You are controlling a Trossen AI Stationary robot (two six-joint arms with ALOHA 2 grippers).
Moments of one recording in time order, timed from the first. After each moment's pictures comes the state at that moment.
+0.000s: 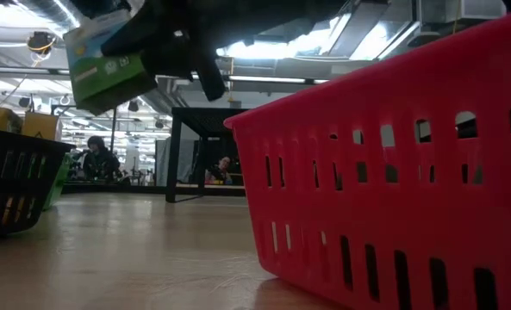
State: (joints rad) left arm -0.17 0.94 1.00 -0.82 0.07 -0.20; right arm 0.22 2.13 1.55 0.19 0.14 0.40
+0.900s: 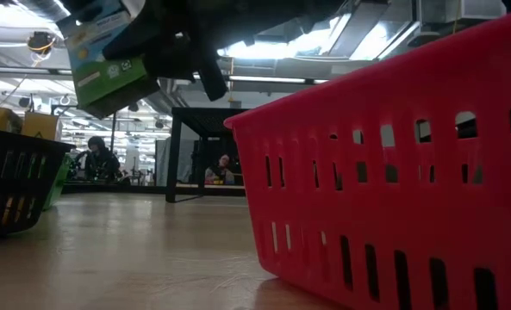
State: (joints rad) left arm -0.23 1.05 1.07 -0.94 0.01 -0.22; right arm 0.22 2.13 1.56 0.16 0.16 0.38
